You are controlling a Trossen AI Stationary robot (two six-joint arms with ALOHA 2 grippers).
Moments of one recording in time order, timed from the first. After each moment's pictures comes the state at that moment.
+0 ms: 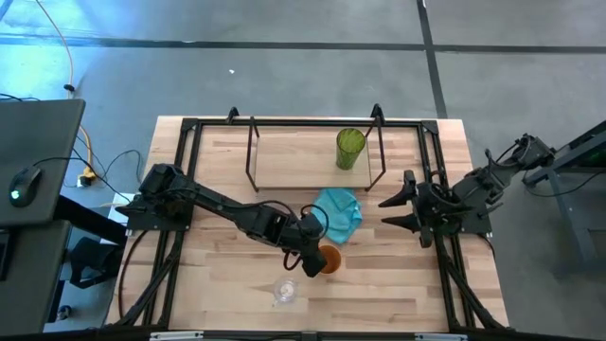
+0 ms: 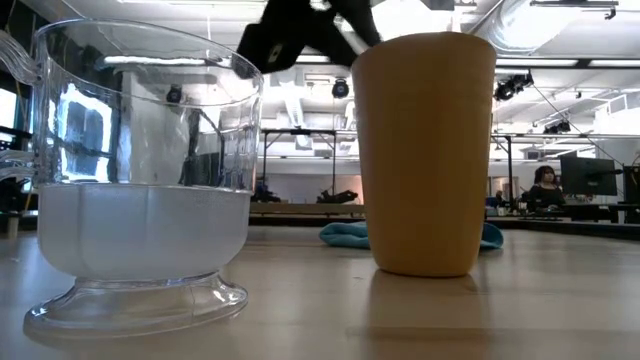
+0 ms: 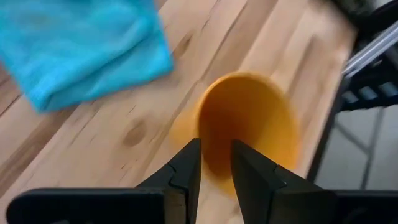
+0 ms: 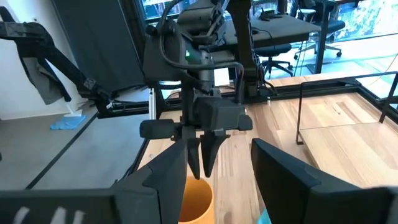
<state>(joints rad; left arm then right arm) -0.22 1.90 1.56 -0.60 -0.16 -0.92 0.56 0.73 0.82 -0.27 0.41 0.24</state>
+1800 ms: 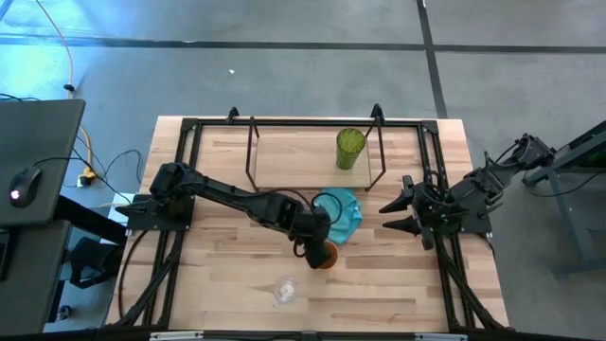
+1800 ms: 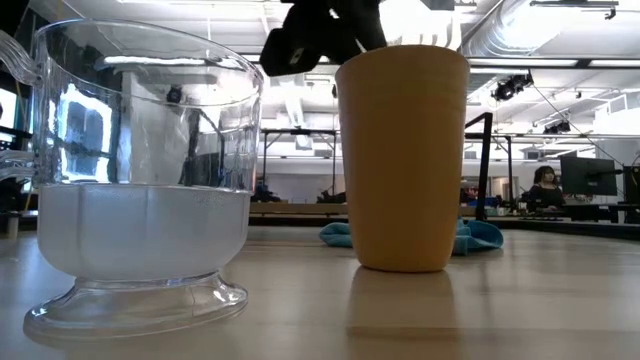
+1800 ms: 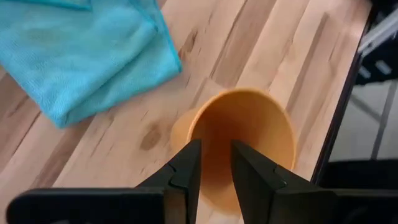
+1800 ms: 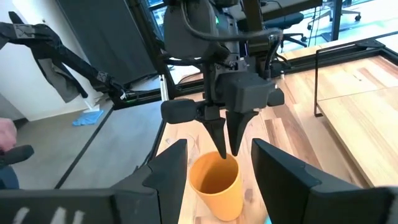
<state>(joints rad) -0.14 1.97 1.72 -0.78 -0.03 -0.78 0.56 0.73 0.82 -0.34 0.36 0.39</state>
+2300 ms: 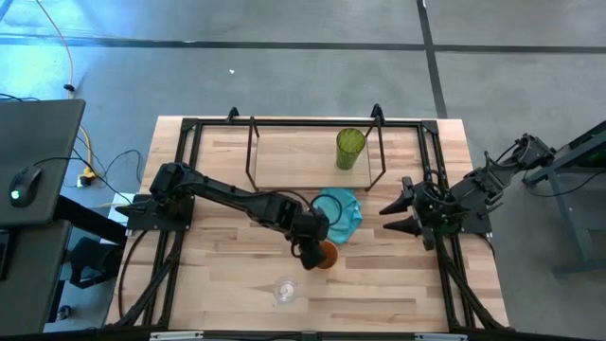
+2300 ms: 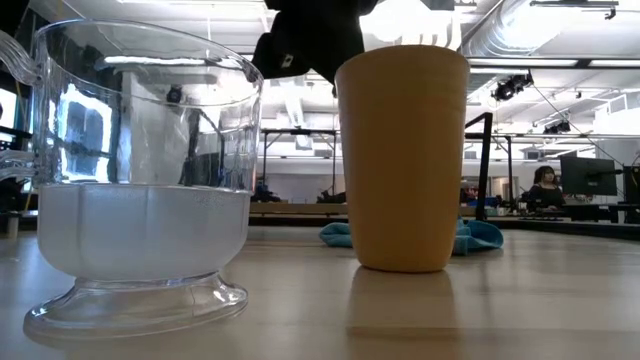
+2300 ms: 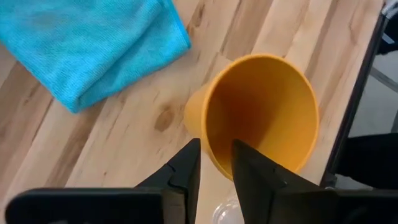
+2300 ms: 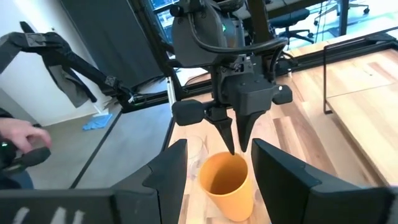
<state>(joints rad) -0.14 1.97 1.72 -0.85 0.00 -0.71 0.56 0.73 0.82 -0.33 0.34 0.42</state>
